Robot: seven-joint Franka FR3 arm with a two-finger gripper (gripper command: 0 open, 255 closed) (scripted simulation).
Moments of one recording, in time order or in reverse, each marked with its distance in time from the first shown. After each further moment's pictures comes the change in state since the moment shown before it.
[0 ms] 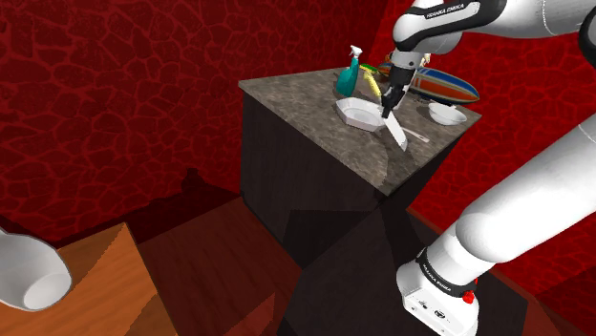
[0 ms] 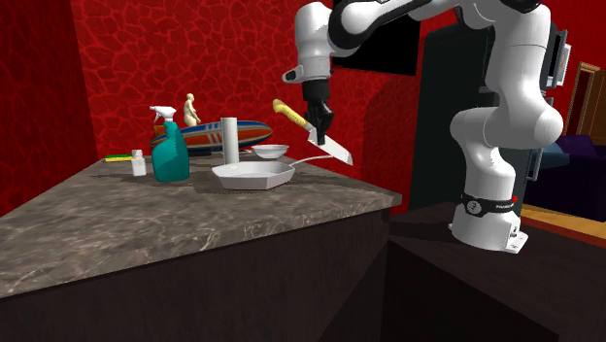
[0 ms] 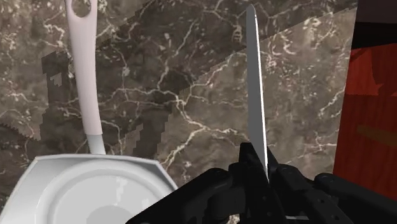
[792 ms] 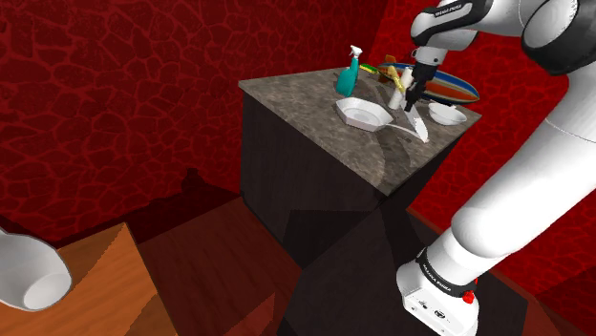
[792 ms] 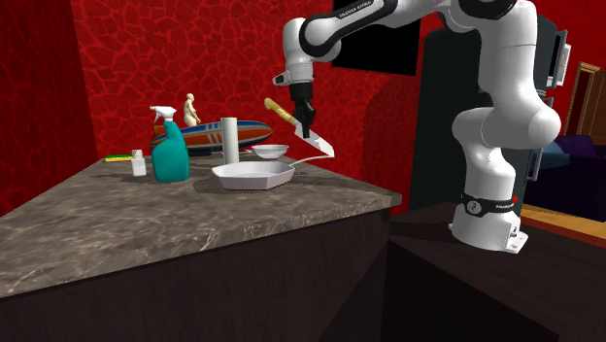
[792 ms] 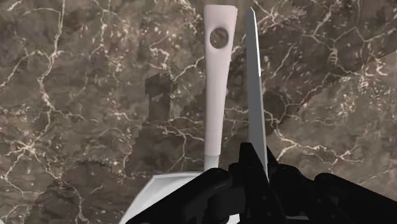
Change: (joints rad) arm -0.114 0.199 -0.132 0.237 0.062 -0.046 -0.274
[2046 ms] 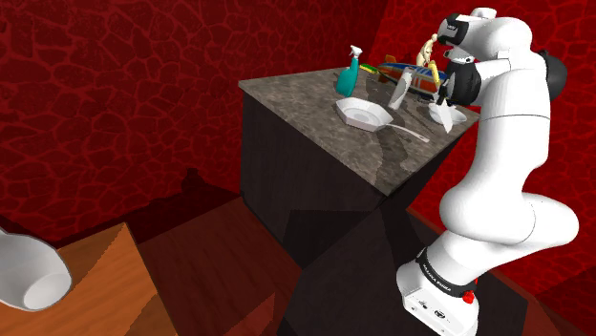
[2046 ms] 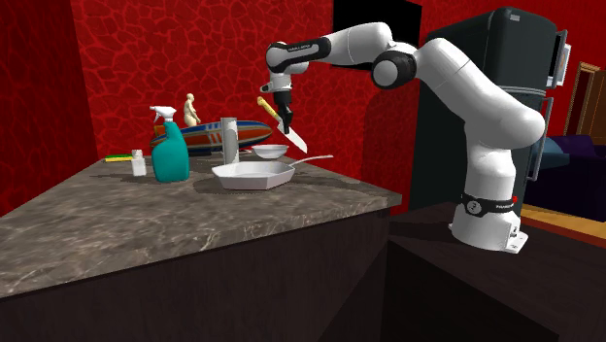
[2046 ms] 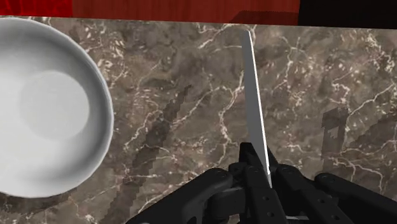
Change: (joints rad) arm -0.489 0.695 -0.023 0.970 0.296 -0.314 -0.399
